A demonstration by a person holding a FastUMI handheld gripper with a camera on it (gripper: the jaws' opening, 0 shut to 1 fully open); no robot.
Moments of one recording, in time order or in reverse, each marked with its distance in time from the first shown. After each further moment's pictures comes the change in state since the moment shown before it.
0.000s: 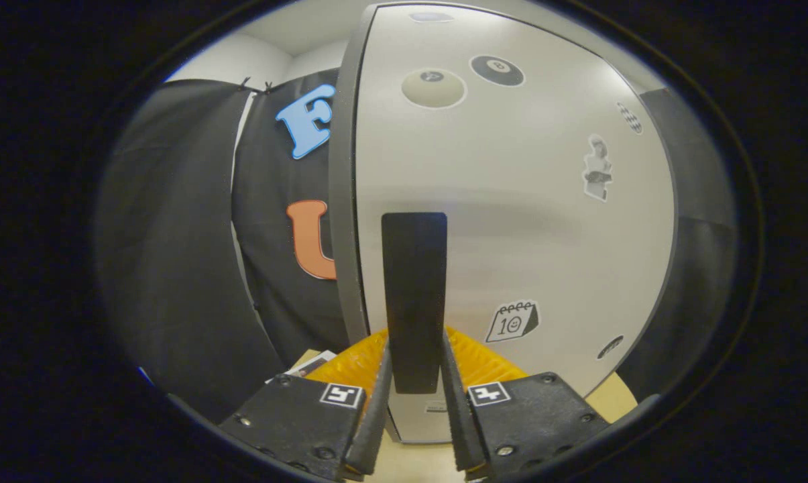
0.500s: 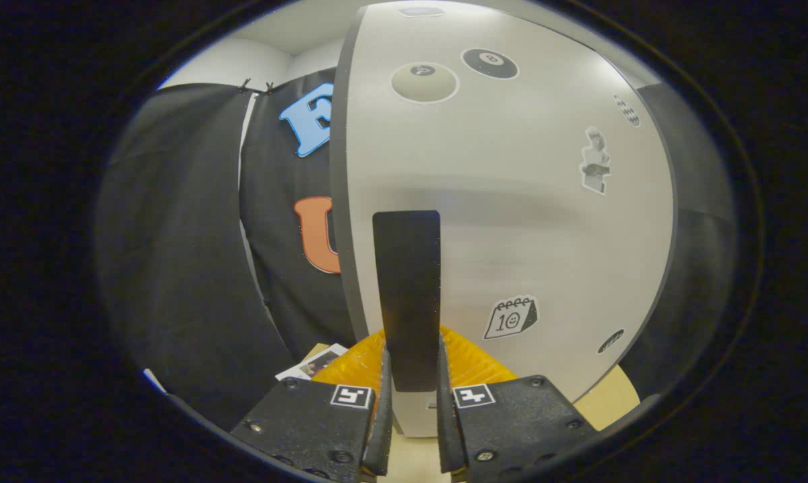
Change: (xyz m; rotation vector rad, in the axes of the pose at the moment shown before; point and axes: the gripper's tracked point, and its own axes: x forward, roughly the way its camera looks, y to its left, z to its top) arm -0.014 -0.004 -0.004 -0.002 0.036 0.045
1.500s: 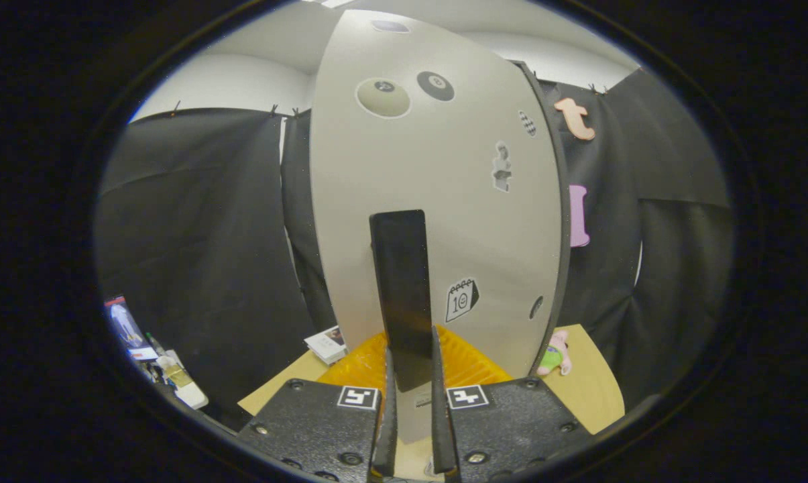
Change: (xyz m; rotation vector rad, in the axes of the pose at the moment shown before) arm -0.138 -0.077 -0.014 0.004 -0.034 0.145
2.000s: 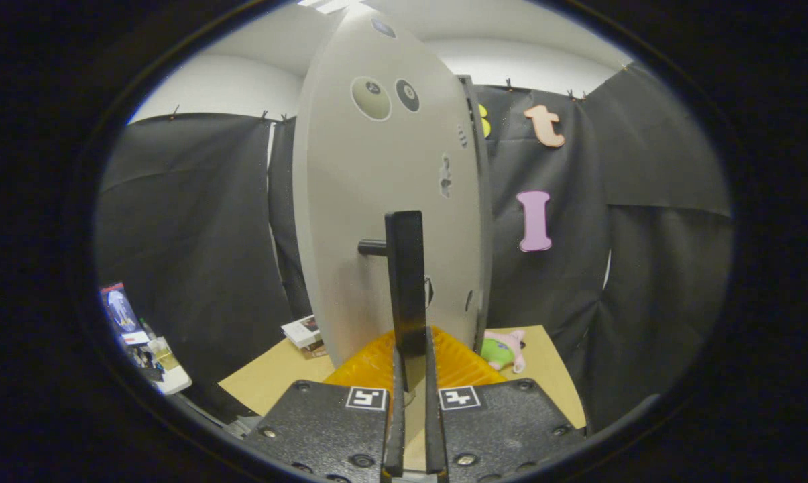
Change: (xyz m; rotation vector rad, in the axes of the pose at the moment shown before) arm -0.048 -0.067 -0.003 -0.026 -0.020 -0.083
